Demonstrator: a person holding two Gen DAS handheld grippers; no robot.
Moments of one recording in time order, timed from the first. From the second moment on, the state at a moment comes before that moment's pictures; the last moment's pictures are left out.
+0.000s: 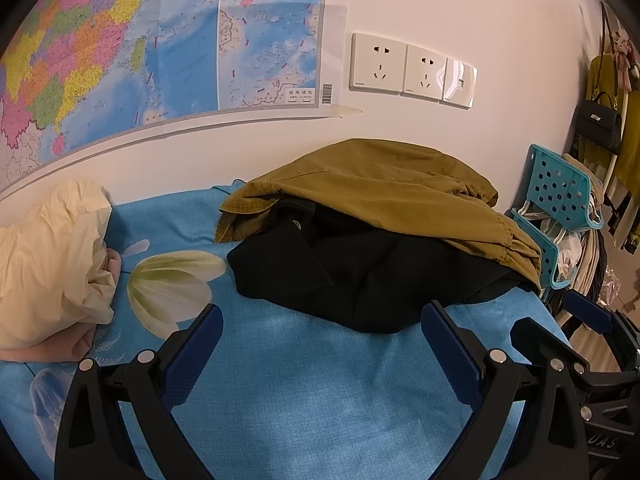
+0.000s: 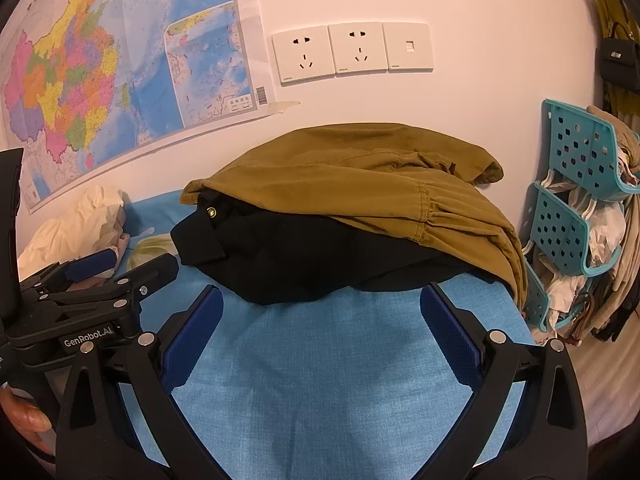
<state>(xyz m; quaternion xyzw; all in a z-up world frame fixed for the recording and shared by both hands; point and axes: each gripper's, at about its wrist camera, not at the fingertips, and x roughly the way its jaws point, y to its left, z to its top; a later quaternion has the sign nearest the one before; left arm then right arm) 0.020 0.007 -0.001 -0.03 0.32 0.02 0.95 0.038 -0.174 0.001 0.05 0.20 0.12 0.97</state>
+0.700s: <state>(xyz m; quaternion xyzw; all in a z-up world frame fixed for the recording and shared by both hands) 0.020 0.006 -0.003 -0.03 0.32 0.02 0.95 0.042 -0.169 0.001 0.05 0.20 0.13 0.97</state>
